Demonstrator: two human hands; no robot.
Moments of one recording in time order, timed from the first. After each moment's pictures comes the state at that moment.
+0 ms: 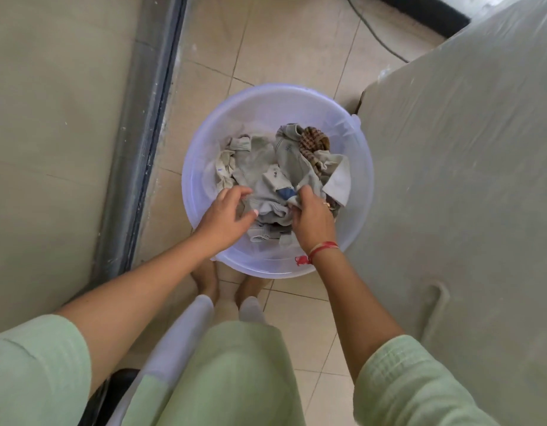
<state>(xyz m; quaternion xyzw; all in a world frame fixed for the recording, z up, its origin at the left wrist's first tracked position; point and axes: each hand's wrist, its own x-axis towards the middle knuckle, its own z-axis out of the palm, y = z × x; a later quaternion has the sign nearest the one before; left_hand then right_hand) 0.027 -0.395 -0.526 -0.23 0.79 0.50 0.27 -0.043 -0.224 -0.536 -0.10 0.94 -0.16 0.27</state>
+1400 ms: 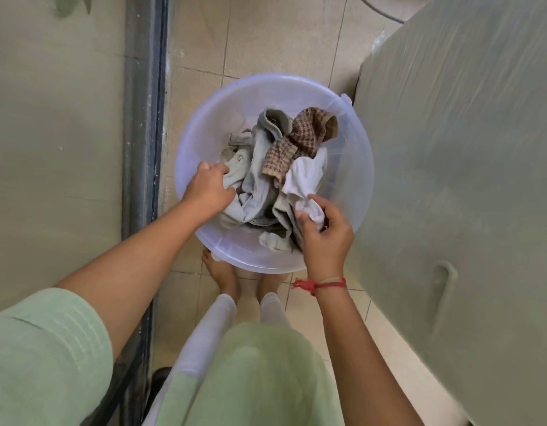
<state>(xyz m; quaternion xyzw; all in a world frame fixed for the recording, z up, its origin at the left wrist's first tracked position) -0.022 -0.423 -0.541 -0.25 0.86 0.26 0.37 -0.008 -0.226 -0.470 0.23 0.83 -0.49 0.15</state>
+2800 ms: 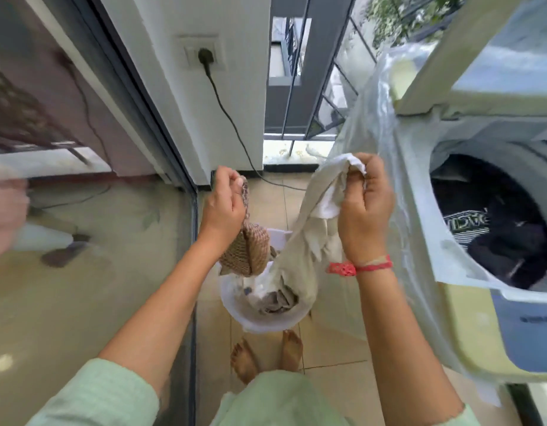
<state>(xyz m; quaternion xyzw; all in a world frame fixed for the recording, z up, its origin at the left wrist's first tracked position) -0.086 -0.416 -0.106 -0.06 0.87 0.47 -0.13 -0.083 -0.231 -0.033 0.01 0.79 -0.57 -0.22</state>
